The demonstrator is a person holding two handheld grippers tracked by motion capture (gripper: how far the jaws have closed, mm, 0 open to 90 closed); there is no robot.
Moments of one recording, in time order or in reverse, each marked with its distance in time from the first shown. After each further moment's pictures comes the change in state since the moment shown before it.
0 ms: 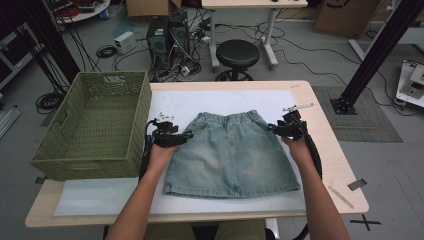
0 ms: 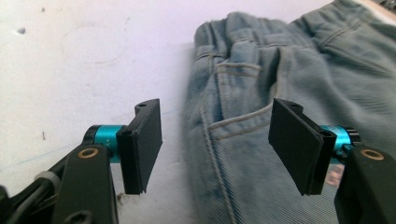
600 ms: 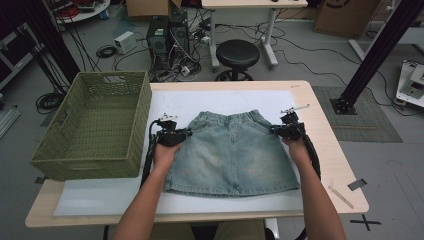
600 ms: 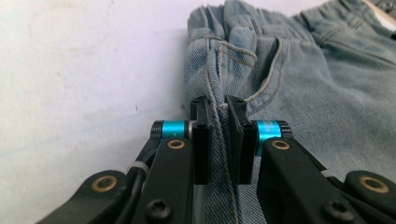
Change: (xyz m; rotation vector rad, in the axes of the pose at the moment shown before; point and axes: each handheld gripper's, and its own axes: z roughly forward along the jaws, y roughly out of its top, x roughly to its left) left arm -0.009 0.003 0.009 -0.034 -0.032 -0.038; right arm -0.006 -0.004 0.016 0.060 -0.003 -0.009
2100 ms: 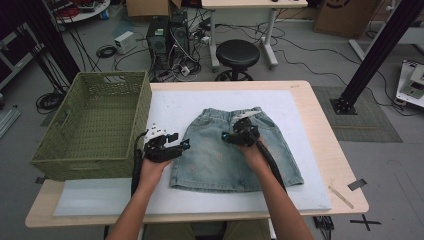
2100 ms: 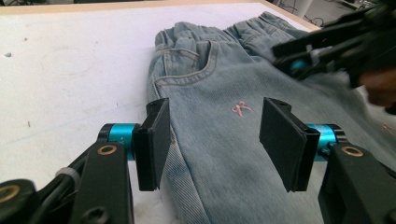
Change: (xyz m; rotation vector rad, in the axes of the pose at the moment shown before) left arm -0.016 -0.025 -0.069 -0.122 -0.094 0.114; right arm 0.146 0.023 0.034 -0.052 0.087 -0.164
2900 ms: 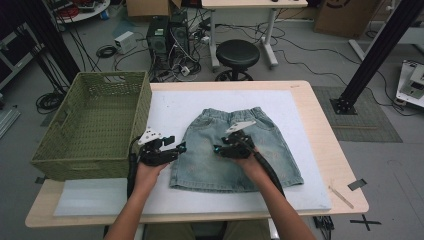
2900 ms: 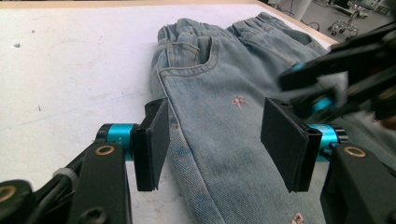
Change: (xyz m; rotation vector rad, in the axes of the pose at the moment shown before) left arm 0.004 -0.008 -0.011 -0.004 -0.013 -0.011; right arm 0.028 -0.018 -0.023 -0.055 0.193 -0.087
